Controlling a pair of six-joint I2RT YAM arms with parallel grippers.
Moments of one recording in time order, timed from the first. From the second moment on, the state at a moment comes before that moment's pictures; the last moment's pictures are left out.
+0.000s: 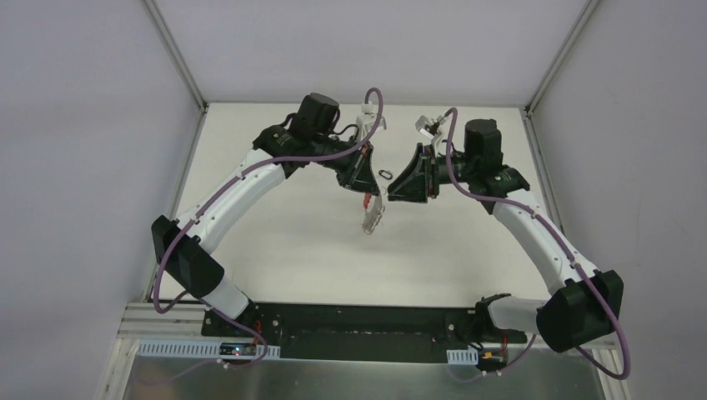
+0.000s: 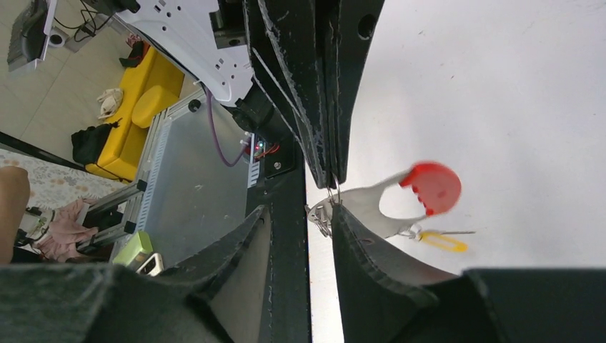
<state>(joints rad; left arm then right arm) -0.64 1.57 1.63 -0.76 0.83 -0.04 0.36 1.25 1.11 -0.26 -1.24 0.15</state>
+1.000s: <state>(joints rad) -0.64 1.56 1.55 -0.62 0.87 -0.13 0.31 1.21 1.10 -0.32 -1.20 0.08</state>
